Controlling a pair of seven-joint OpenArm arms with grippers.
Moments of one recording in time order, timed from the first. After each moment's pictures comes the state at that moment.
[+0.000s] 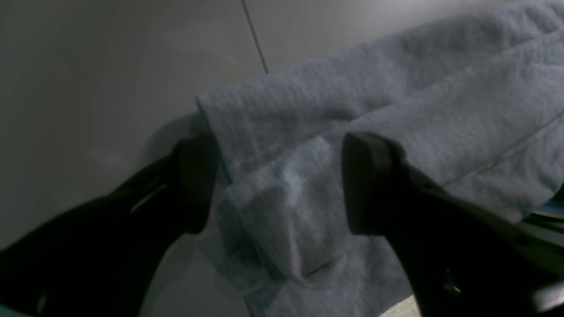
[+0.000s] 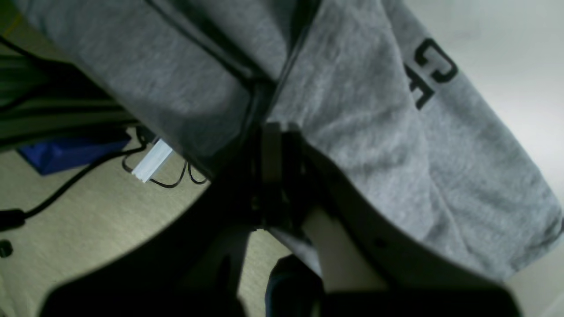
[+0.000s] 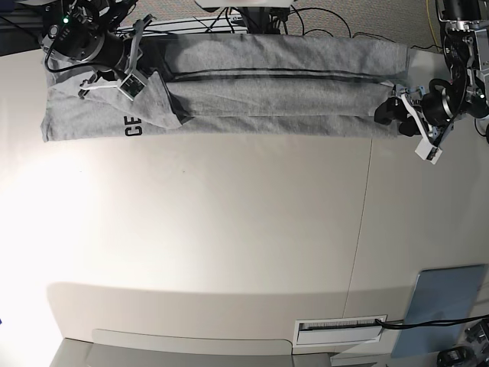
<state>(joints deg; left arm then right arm) 13.9 -29.2 -17.7 91.1 -49.4 -36.2 62.2 -37.1 27.3 9.3 129.2 23.1 35.4 -60.5</state>
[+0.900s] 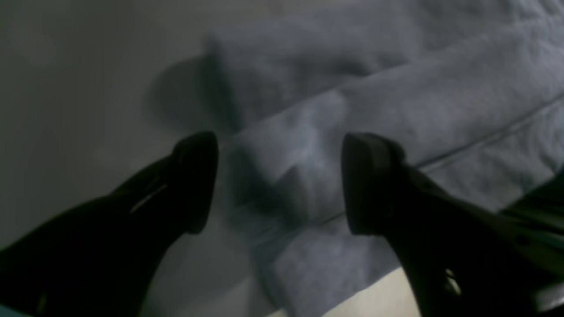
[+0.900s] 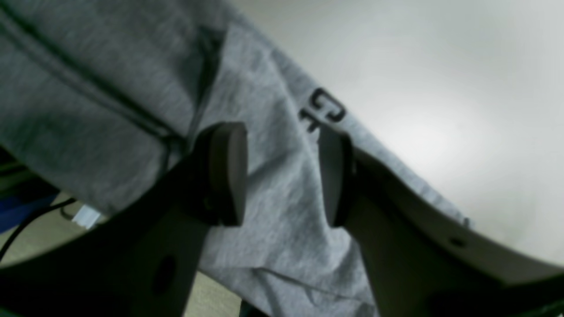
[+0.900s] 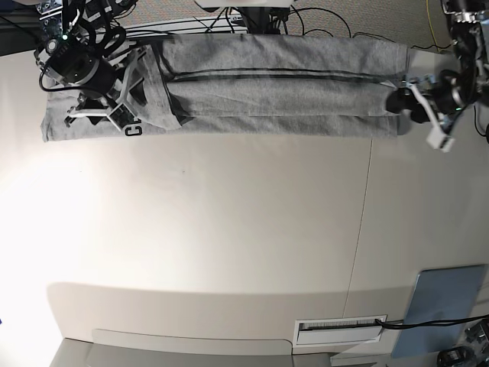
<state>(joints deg) 18.7 -29.5 -25.4 91.1 -52.0 -36.3 64.2 -29.1 27.3 9.3 129.2 17.9 29.9 -59.2</state>
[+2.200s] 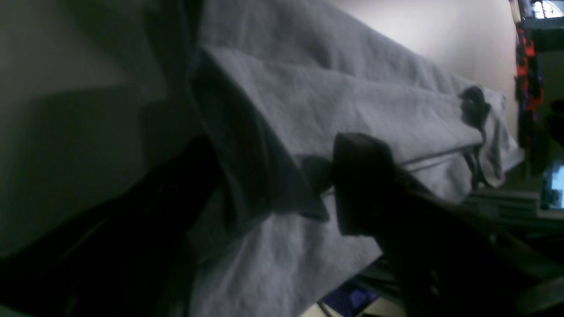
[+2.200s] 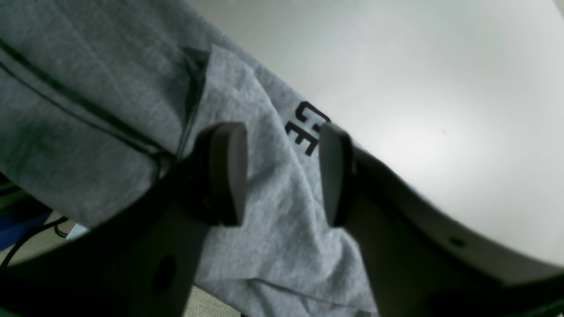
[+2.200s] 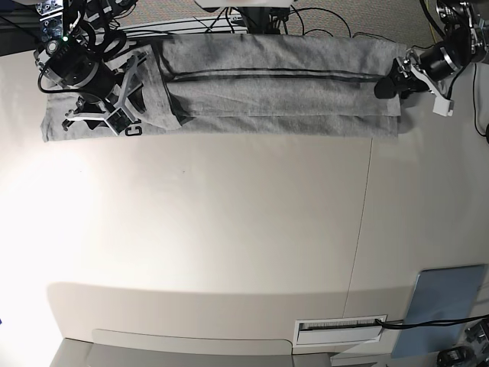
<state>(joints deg) 23.8 -21.4 -28.9 78.2 -69.6 -41.0 60.4 -28.6 27.3 9.3 129.2 16.8 28.6 -57.5</state>
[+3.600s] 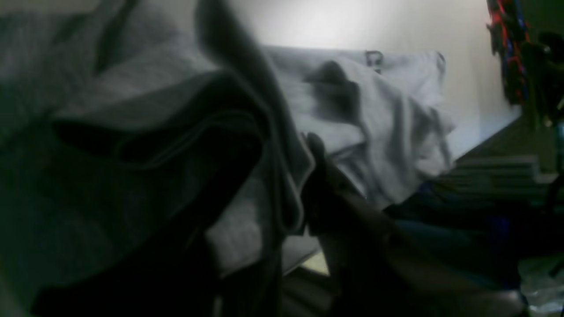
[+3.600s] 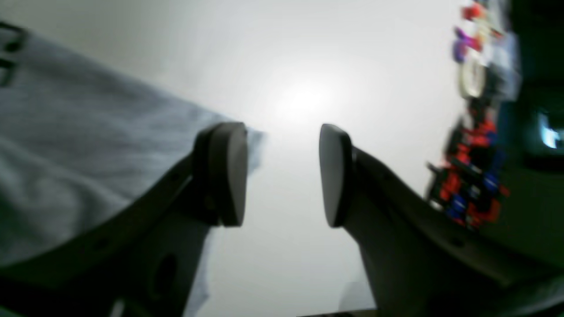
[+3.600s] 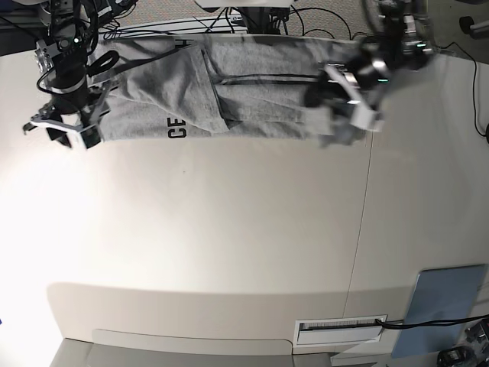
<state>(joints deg) 26.4 -5.2 -8.5 112.4 -49.2 -20.7 58.4 -28.7 27.3 10.4 129.2 -9.1 12.8 -54.5</state>
